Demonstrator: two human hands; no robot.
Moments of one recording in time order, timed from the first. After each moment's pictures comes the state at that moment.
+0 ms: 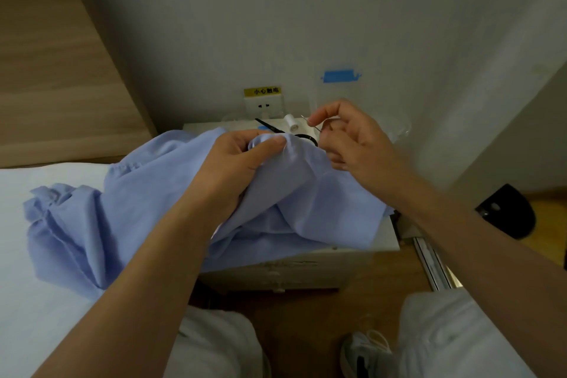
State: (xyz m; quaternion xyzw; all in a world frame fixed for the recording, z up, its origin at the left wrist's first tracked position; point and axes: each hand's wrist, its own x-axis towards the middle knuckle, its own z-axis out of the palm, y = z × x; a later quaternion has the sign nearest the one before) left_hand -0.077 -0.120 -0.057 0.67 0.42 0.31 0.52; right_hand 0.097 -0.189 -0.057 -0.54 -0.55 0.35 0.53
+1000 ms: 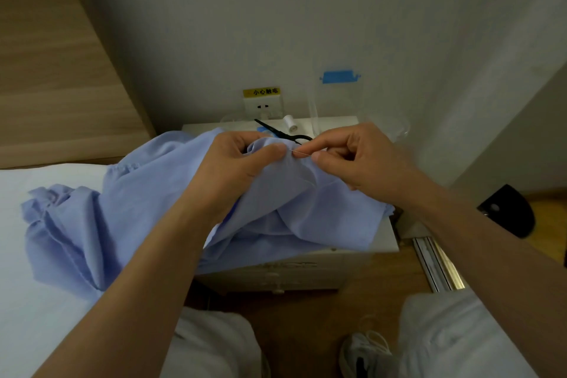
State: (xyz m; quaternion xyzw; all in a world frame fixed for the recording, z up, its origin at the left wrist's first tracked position) left_hand -0.083 -0.123 -0.052 0.70 0.43 0.29 0.48; right_hand 0.103 -0.197 -0.051 -0.55 -0.64 0.32 0.43
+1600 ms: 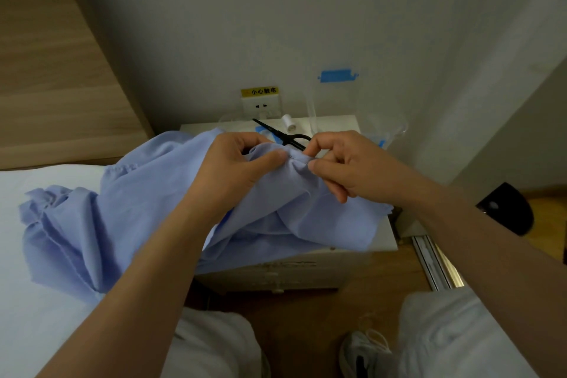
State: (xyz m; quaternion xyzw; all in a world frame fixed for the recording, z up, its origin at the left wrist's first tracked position) left_hand -0.081 -0.124 -0.051 0.77 0.42 0.28 0.39; right_hand 0.101 -0.196 -0.053 -0.56 -0.64 0.38 0.35
